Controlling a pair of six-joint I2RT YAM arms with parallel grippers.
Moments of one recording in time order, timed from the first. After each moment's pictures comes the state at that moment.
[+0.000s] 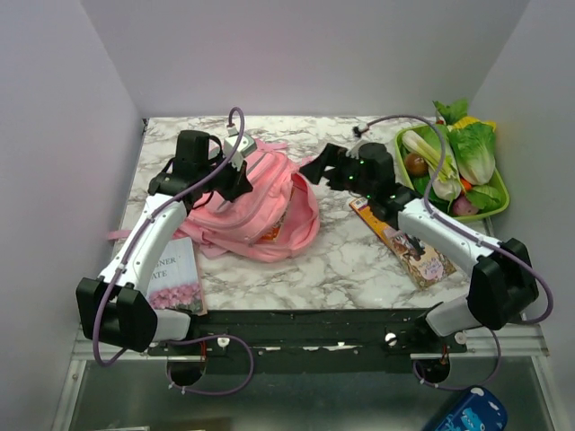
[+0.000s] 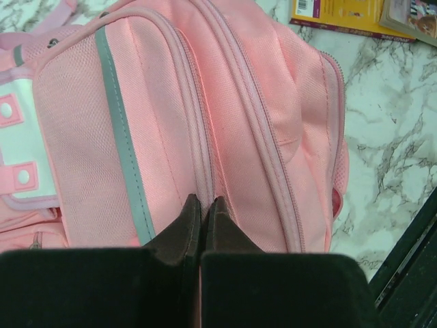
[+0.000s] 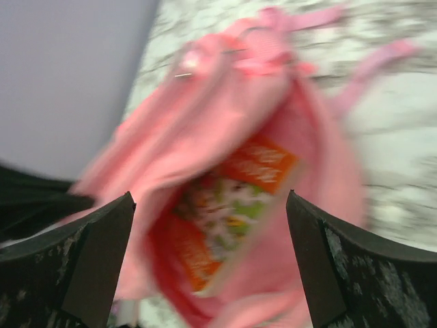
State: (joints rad) left arm -0.24 1.31 1.18 -0.53 0.58 0.29; right arm 0.64 1.47 1.09 0.11 -0.07 0.67
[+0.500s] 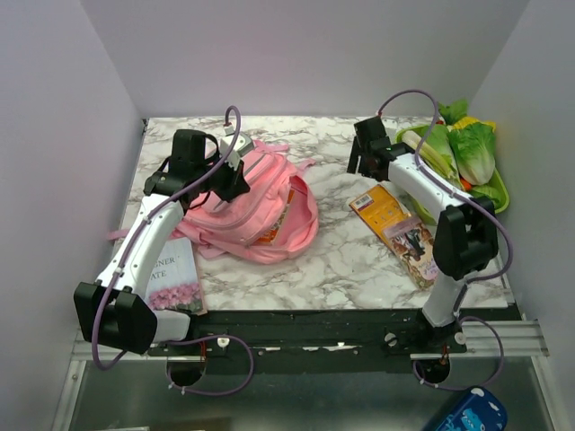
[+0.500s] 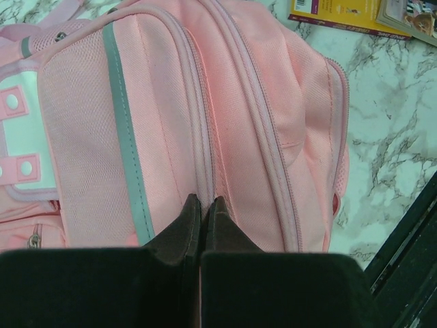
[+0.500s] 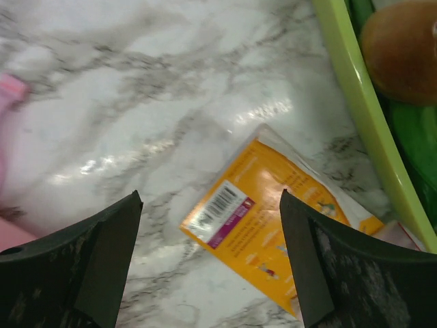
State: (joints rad) left arm -0.22 1.30 1.24 -0.61 0.59 0.29; right arm 0.37 1.79 1.51 -0.54 0.40 0.47
